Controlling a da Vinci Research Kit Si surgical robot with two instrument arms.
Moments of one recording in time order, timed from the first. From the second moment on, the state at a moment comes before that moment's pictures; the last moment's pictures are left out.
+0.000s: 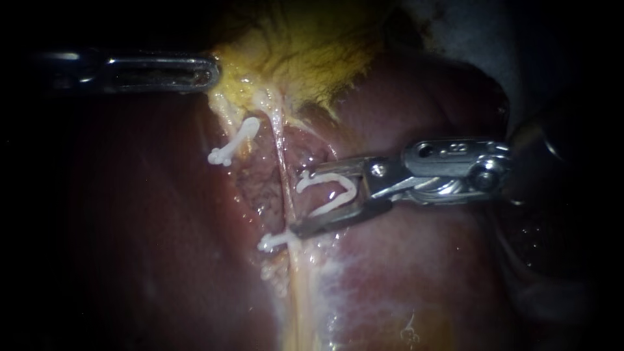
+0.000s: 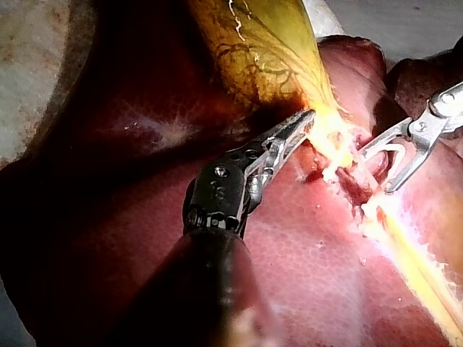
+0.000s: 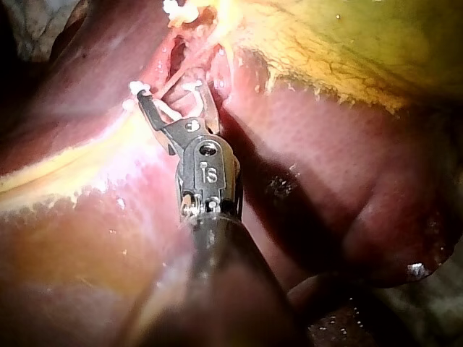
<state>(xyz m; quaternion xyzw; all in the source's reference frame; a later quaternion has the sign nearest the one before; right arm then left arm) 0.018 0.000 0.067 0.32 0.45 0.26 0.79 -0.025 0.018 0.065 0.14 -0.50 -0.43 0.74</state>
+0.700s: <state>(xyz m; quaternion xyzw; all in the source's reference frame) 0.020 -0.001 0.067 0.47 0.52 0.29 0.65 -0.026 0.018 0.065 0.14 -0.50 -0.43 0.74</state>
